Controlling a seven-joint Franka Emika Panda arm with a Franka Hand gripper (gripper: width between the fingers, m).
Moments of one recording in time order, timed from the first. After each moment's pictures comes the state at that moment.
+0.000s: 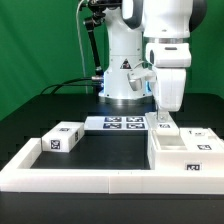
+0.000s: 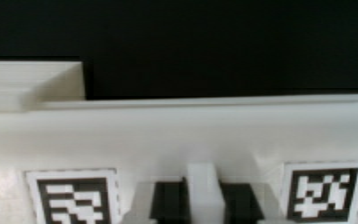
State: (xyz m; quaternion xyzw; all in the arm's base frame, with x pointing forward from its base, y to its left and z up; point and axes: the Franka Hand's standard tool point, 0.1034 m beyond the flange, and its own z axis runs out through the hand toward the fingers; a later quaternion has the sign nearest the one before) arm 0.469 0.051 0.058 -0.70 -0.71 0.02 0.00
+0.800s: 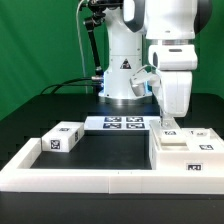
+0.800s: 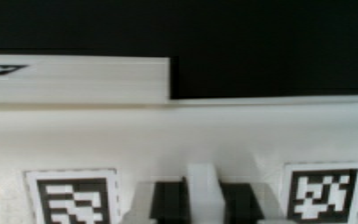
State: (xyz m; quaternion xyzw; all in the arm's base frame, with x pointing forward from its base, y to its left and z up) arm 0.516 0.055 0.056 -0.71 -0.71 0.00 -0.01
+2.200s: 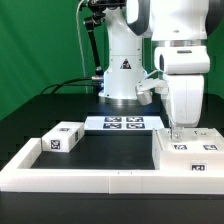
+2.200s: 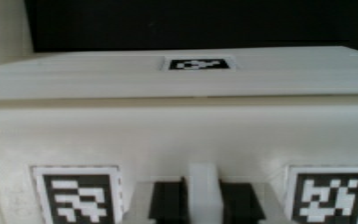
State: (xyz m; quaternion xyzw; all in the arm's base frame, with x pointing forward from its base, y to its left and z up) arm 0.580 0.060 0.056 -0.72 -0.69 -0.02 -0.01
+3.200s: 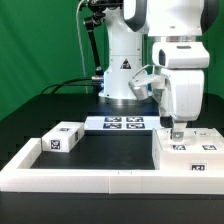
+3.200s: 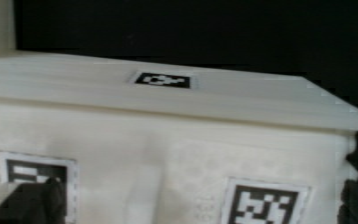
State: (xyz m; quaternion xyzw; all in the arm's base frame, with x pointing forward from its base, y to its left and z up) arm 0.554 0.055 0.062 -0.68 -0.74 -0.01 -0.02
